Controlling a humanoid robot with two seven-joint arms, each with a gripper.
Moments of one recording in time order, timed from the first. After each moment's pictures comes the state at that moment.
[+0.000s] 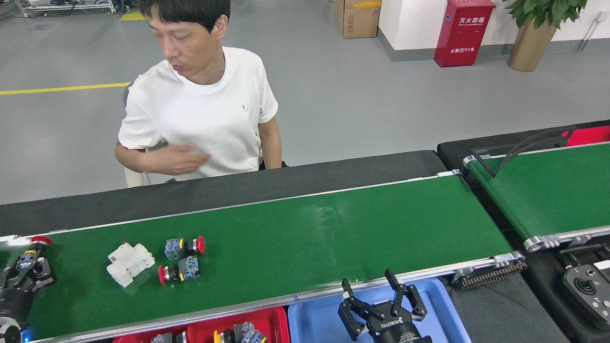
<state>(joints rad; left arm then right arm) -0.33 0.47 0.31 -0.69 -1.30 -0.31 0.08 0.11 0.03 0.33 -1.63 1.36 0.04 -0.03</state>
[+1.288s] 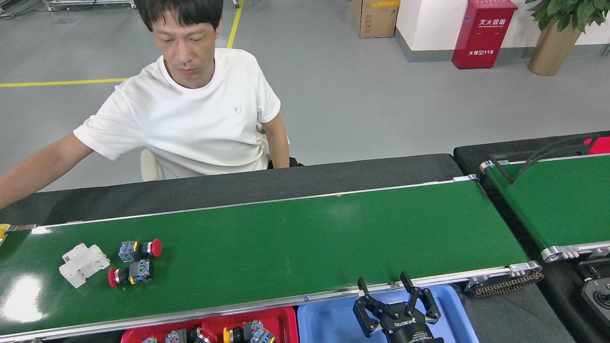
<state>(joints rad) 0.50 0.25 0.08 -1.76 -1.36 -0.58 0.03 0.11 0.03 0.26 -1.59 1.34 0.04 -0.03</state>
